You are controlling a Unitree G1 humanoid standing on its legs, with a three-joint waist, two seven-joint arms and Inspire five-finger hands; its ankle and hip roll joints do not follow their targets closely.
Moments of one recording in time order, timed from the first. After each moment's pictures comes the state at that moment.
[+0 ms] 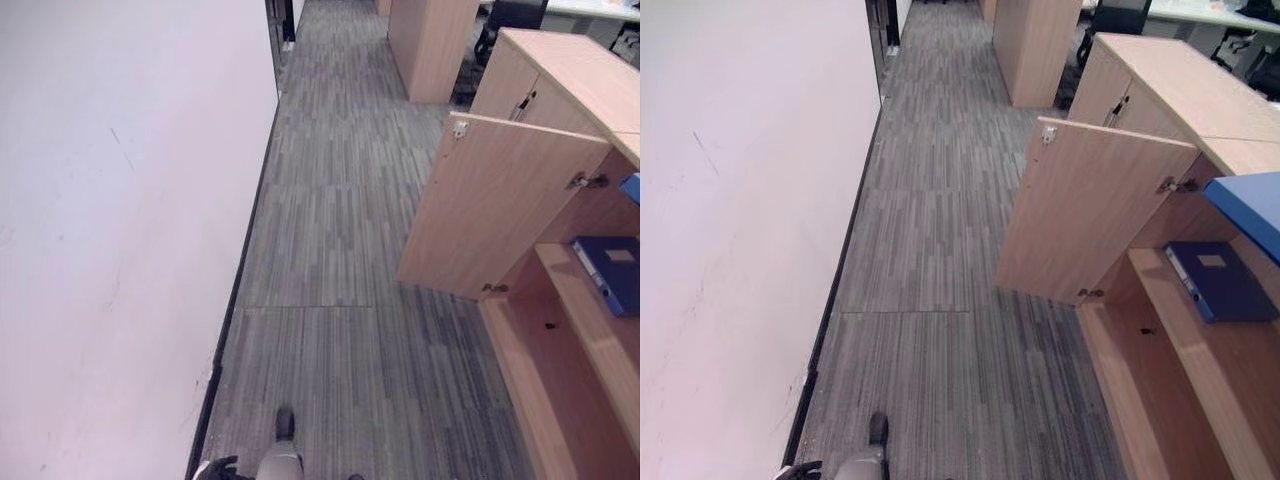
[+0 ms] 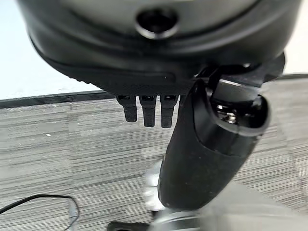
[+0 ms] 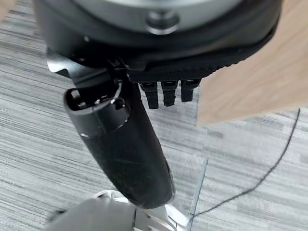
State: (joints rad) left arm -0.03 0.27 -0.19 1.38 -0.11 -0.07 0.03; right arm -0.02 -0.29 0.34 1.35 0.10 0.00 0.10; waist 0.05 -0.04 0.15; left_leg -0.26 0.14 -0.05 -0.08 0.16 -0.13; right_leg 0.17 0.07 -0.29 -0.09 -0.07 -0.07
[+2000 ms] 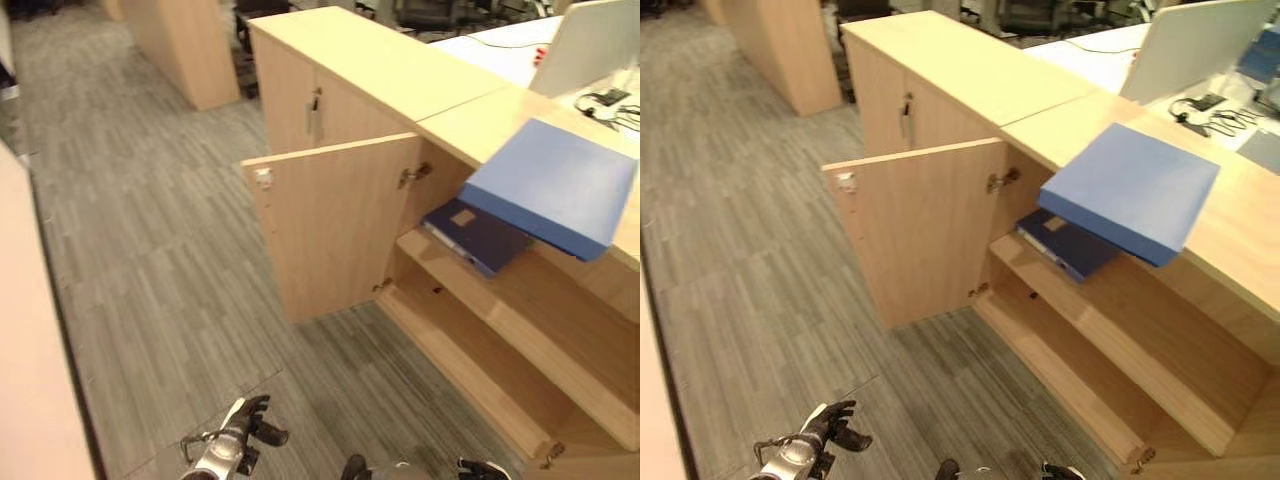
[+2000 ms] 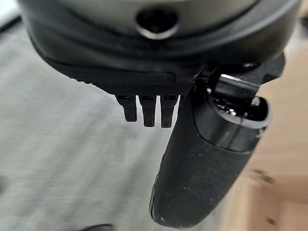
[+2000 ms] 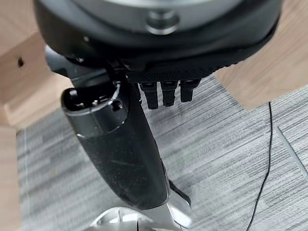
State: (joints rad) left arm -0.11 0.30 -0.35 1.00 -0.08 -0.07 0.07; right arm 0.00 -0.32 0.29 1.27 0.17 -0.01 0.08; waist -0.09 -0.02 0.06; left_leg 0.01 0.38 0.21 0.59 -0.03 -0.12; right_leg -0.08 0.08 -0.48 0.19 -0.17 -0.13
